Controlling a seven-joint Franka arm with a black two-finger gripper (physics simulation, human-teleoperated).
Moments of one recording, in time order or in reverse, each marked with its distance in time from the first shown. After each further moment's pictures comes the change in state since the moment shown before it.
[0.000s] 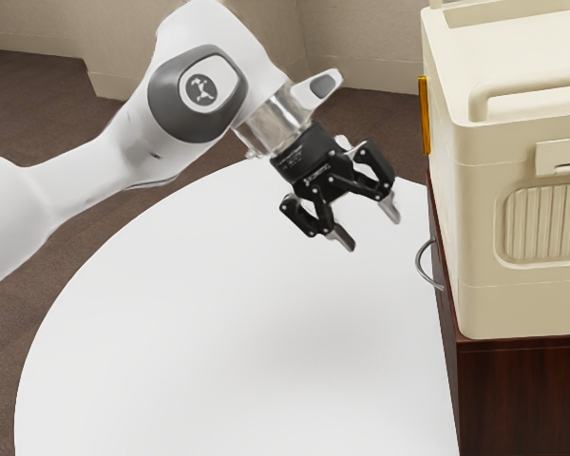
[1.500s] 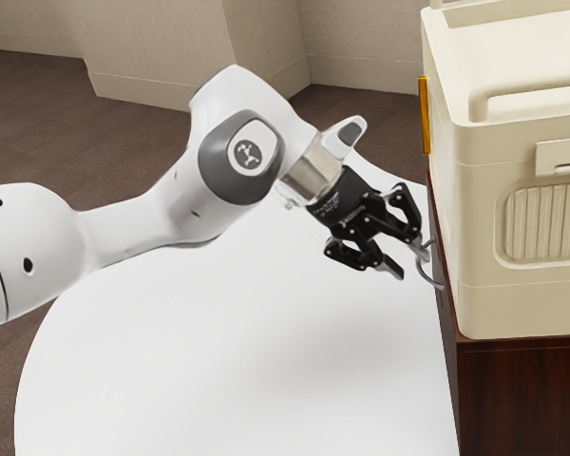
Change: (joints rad) arm 0.002 0.112 -0.057 -0.036 -0.083 0.225 0.062
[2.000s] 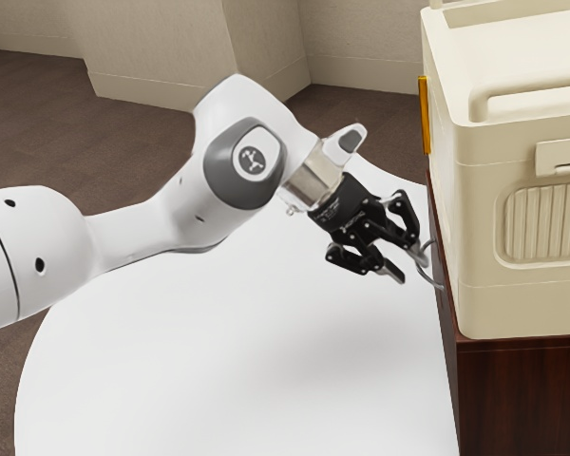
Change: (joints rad) arm 0.005 0.021 0.006 -0.002 -0.011 0.007 0.019
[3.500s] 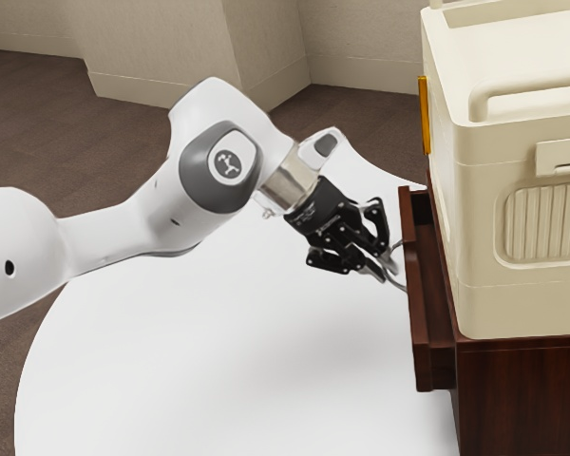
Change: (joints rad) arm 0.002 -0.072 0.029 -0.092 0.022 0.010 0.011
